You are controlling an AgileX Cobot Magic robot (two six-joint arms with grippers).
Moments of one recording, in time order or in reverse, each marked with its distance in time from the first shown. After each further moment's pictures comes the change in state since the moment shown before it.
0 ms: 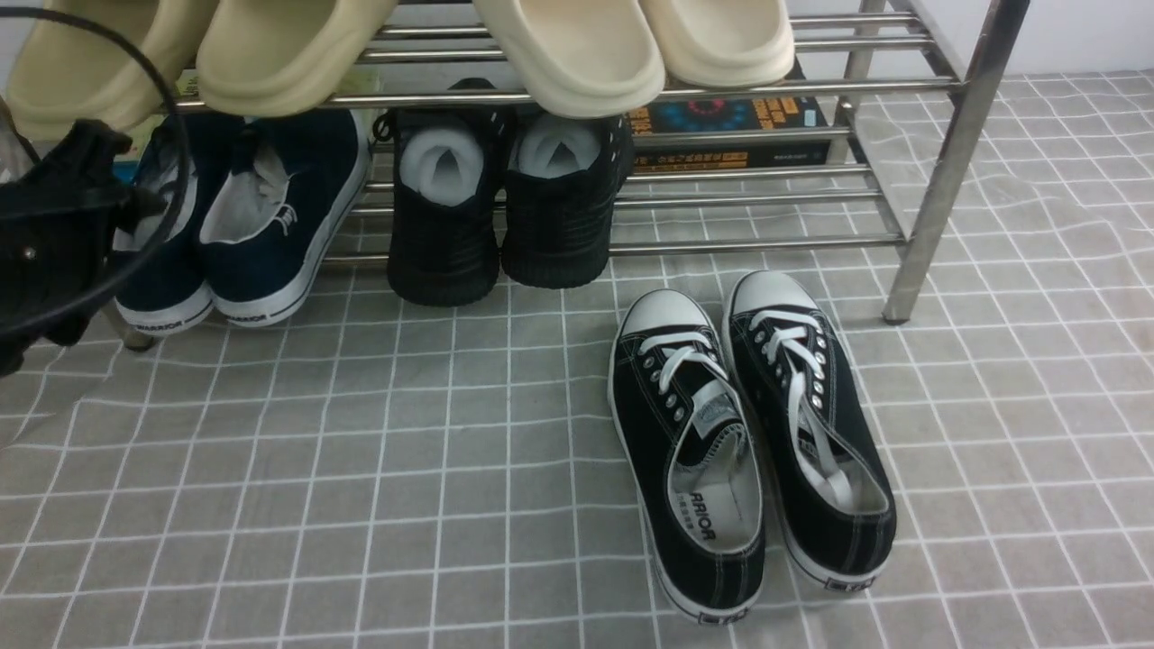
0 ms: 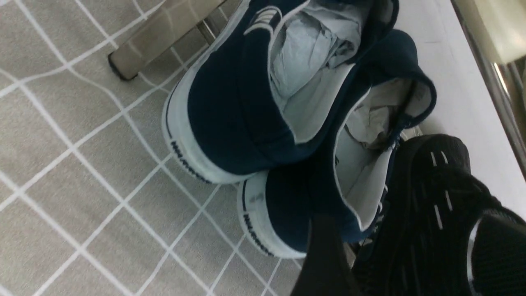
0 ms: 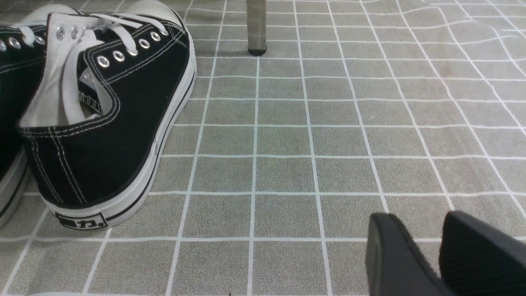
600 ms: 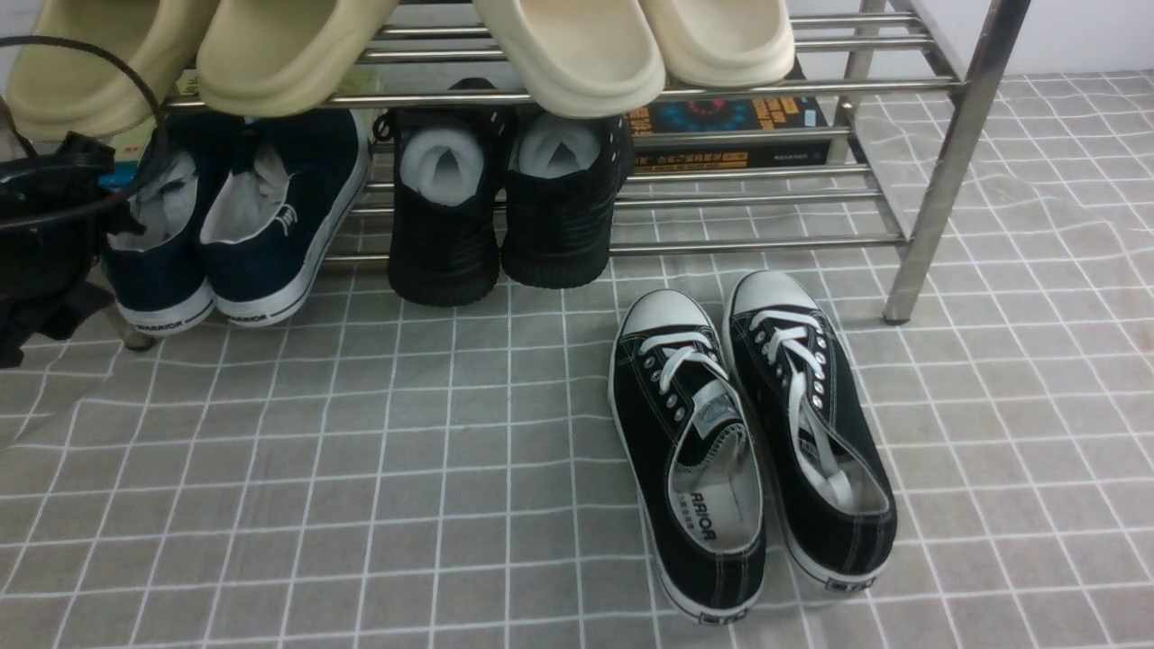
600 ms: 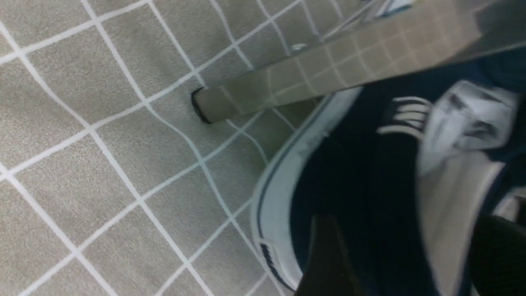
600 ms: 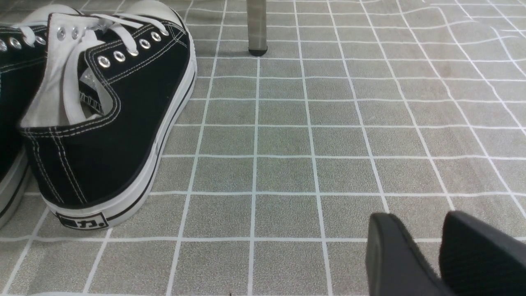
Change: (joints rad) right arm 0.000 0.000 0.000 0.000 0.000 0.000; left arm 0.112 0.284 -0.179 -0.009 0.090 -0.019
